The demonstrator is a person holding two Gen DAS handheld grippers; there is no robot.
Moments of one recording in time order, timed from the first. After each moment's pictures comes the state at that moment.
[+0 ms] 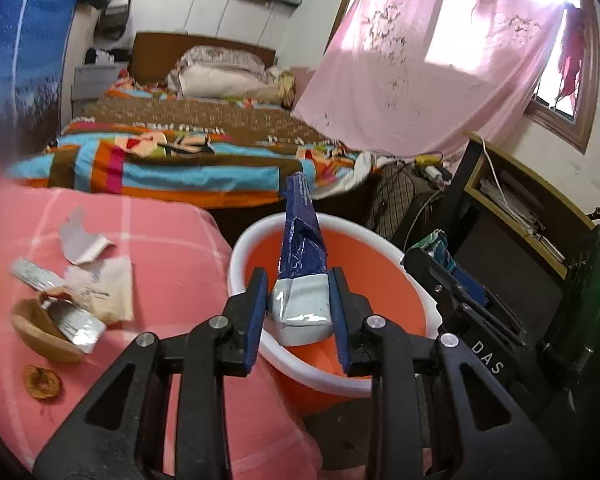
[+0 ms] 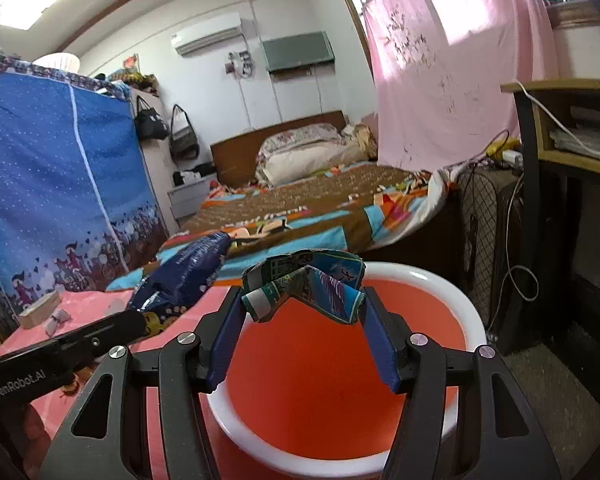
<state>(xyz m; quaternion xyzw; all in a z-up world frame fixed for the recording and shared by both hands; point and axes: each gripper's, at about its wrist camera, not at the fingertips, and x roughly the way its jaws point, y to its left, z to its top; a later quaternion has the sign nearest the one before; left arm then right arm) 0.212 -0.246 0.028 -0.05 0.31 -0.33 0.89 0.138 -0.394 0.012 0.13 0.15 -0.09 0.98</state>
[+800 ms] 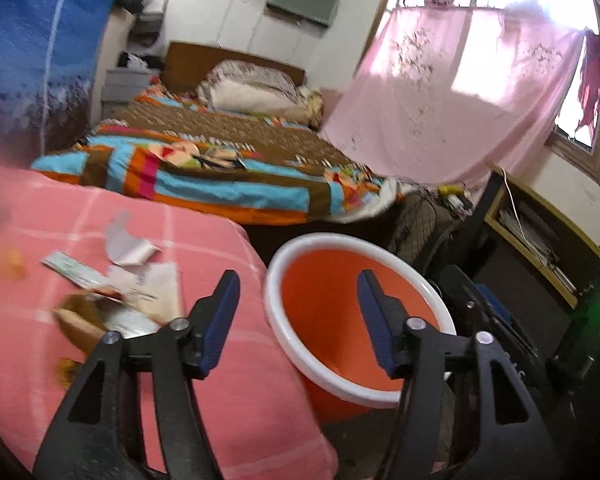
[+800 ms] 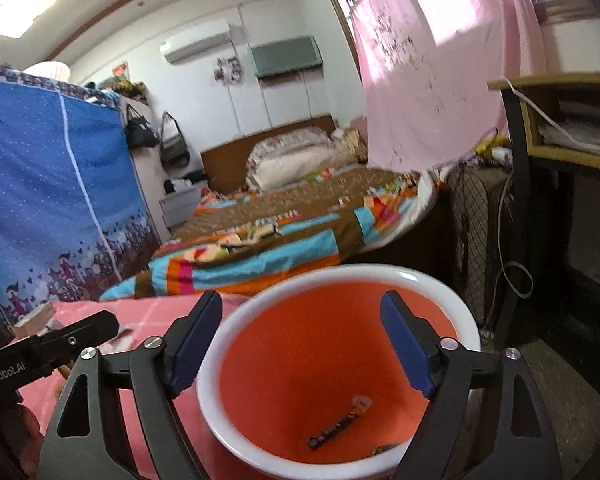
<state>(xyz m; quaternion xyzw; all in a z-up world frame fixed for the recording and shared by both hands) 0.201 -0.215 0.039 -0.08 0.27 -0.27 0.92 0.135 -0.398 0.020 0.14 0.12 -0.11 0.98</state>
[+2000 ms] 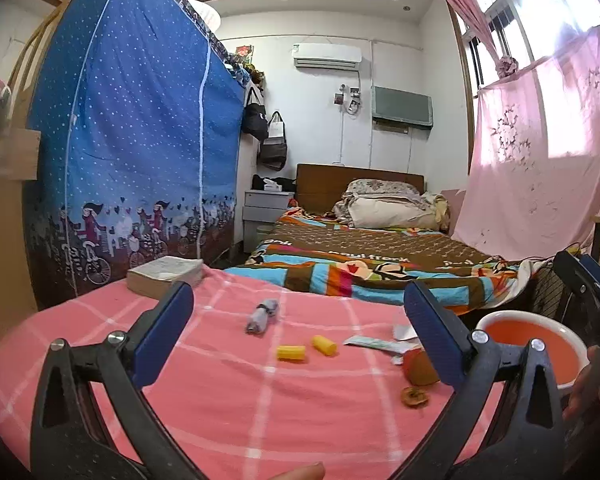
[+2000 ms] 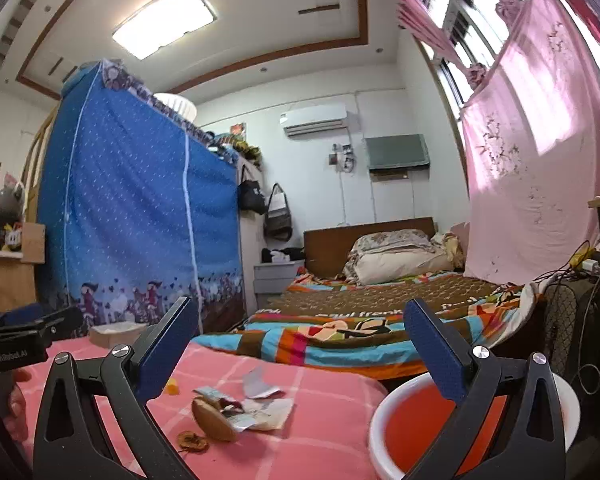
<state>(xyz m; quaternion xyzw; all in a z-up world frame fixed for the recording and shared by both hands) 0.142 -0.024 0.054 -0.03 0.06 -0.02 1.00 0.121 -0.257 0.053 0.04 -0.05 0.04 1.00</state>
